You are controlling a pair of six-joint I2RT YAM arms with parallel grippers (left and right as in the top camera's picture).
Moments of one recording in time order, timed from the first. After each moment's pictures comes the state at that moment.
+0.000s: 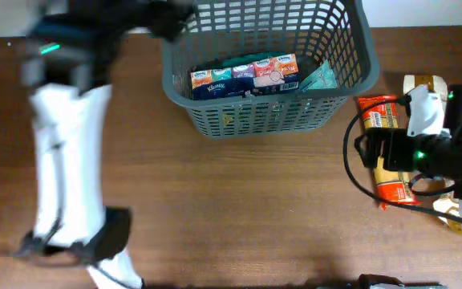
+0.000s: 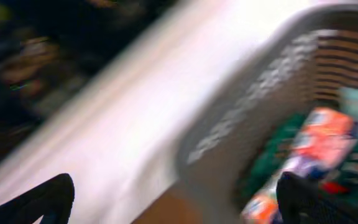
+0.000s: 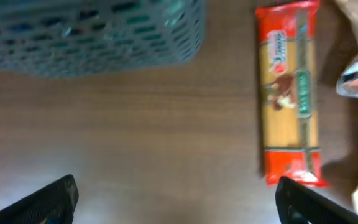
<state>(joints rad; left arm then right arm) -0.16 1.93 2.67 -1.13 0.19 0.58 -0.13 1.22 1.52 -1.34 -0.24 -0.01</state>
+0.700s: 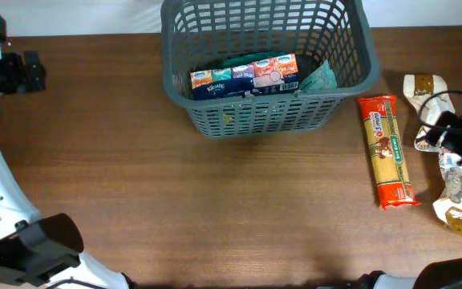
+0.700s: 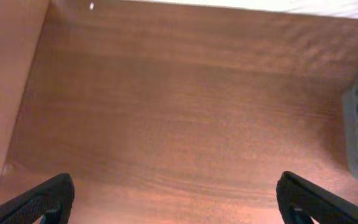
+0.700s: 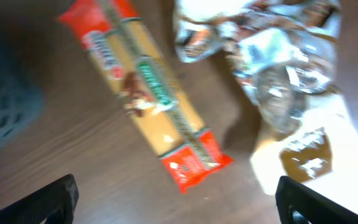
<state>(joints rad) 0.47 1.87 2.23 -1.30 0.17 0.29 -0.58 1.52 1.52 -1.25 -0.11 0.05</state>
